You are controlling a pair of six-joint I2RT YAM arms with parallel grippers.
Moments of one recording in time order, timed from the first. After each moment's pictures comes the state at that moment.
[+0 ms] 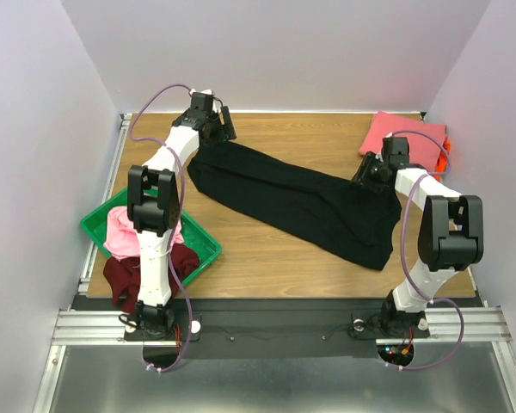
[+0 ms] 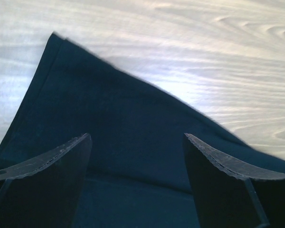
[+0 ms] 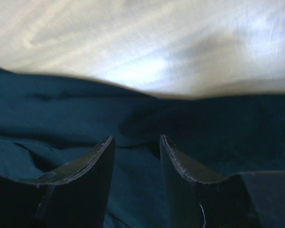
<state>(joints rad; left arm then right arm) -0.22 2.21 1.93 -0.45 0.04 -0.43 -0.02 1.73 1.13 -0.27 -0.18 0.45</state>
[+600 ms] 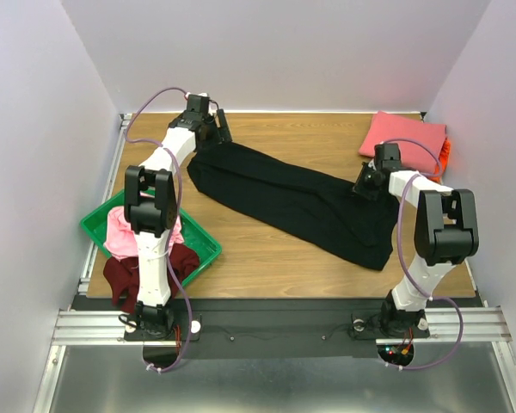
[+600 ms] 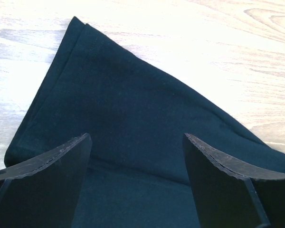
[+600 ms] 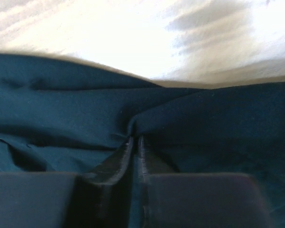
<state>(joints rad) -0.20 2.18 1.88 -0.46 0.03 -0.43 0.00 1.79 1.10 -0.27 -0.19 0.45</state>
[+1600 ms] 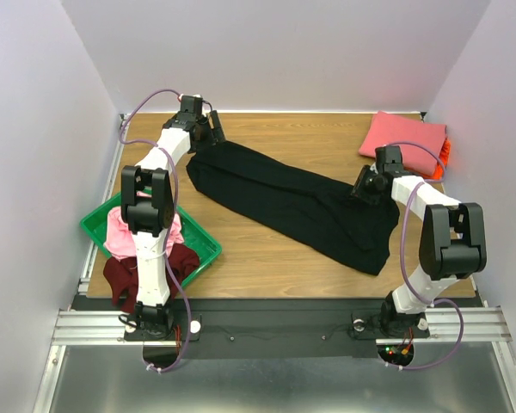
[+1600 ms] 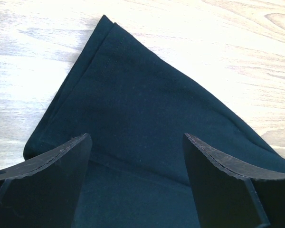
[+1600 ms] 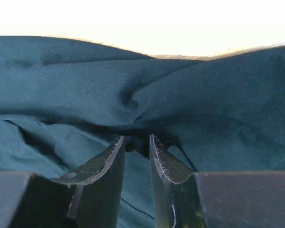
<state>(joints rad) -0.17 2.18 1.86 -0.46 0.04 -0.42 0.03 1.66 1.03 -0.34 -0.17 0.51</state>
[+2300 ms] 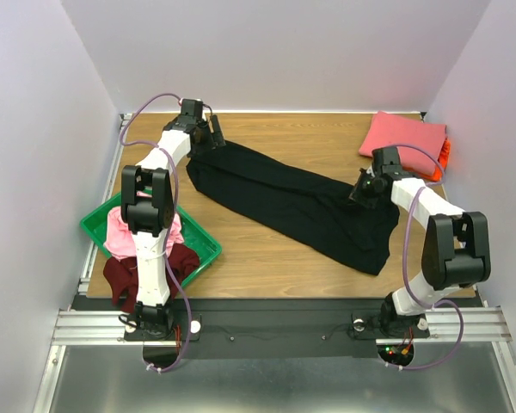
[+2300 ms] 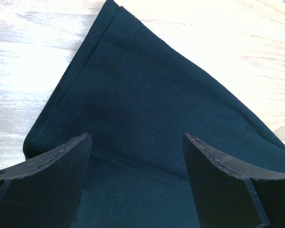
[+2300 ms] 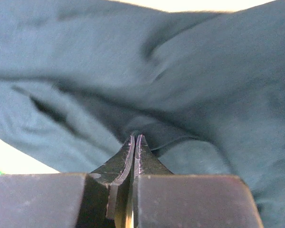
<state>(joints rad) -0.17 2.18 1.83 -0.46 0.03 -0.41 0.06 1.59 1.02 -0.44 -0.21 0.53</state>
